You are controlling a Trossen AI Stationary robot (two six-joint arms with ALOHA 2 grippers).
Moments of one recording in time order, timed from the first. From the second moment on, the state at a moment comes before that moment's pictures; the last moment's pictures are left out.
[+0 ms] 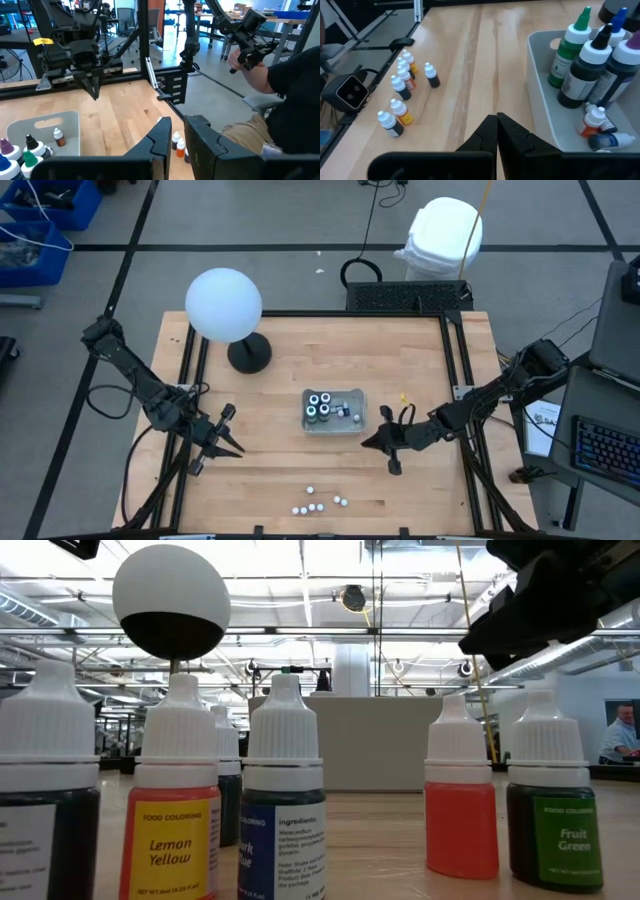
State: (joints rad) left arm -0.77 0.73 0.40 0.24 -0.32 -0.08; right arm 0.51 1.35 0.50 0.37 0.34 0.30
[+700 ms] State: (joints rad) left arm -0.77 0.73 0.40 0.27 -0.31 -0.11; right arm 0.51 1.35 0.50 0.37 0.37 0.30
